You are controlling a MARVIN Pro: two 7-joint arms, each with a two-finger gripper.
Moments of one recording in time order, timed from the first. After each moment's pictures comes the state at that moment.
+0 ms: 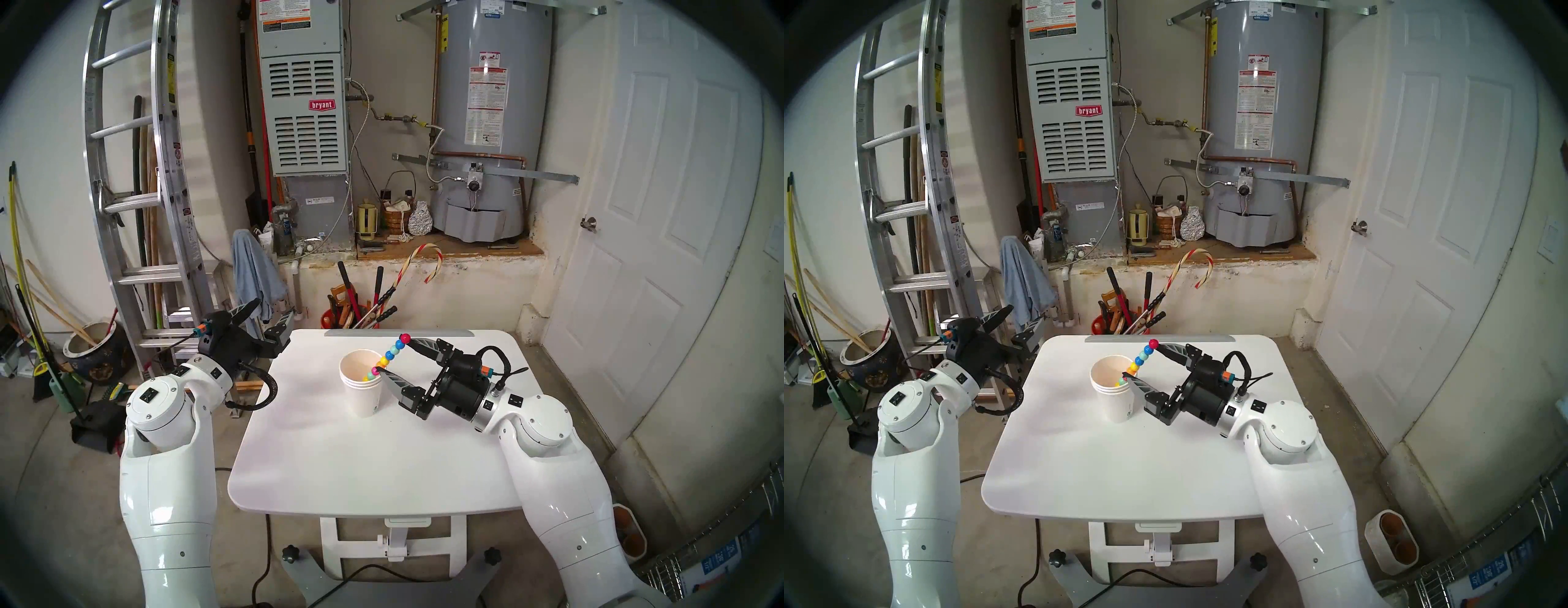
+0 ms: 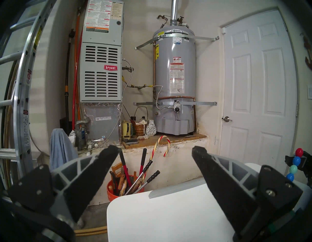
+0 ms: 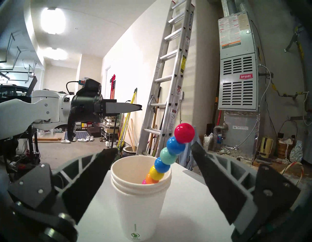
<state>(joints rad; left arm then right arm) 1.59 -1.53 -1.94 -1.83 -0.11 0.21 -0.65 -1.52 -1.44 1.47 -1.58 0.19 -0.11 0.93</state>
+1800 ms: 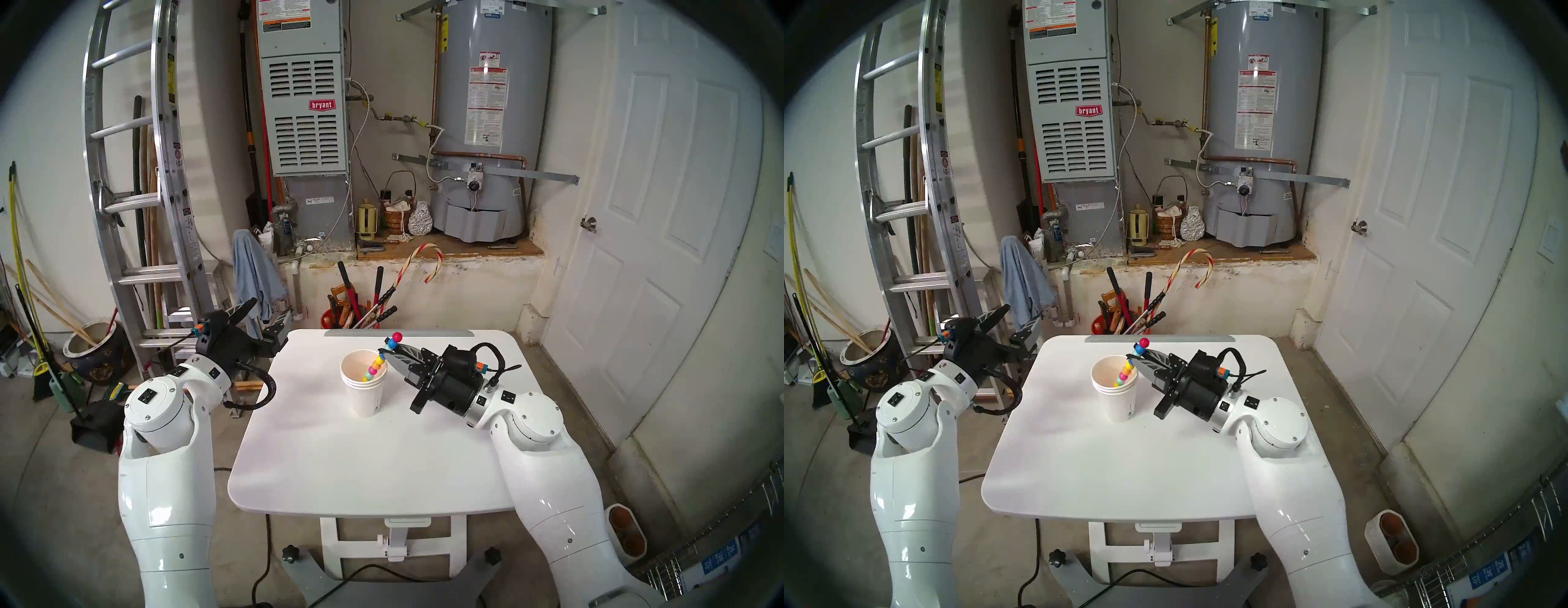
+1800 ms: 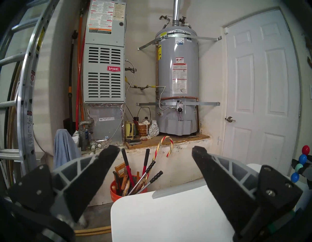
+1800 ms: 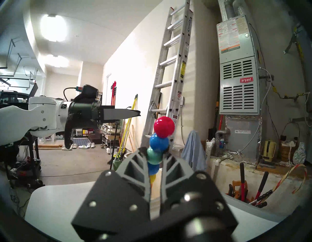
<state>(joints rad) 1.60 -1.53 -1.95 -1.84 -0.11 0.21 -0.63 -1.47 -1.47 1.46 -1.52 0.21 -0.15 0.94</state>
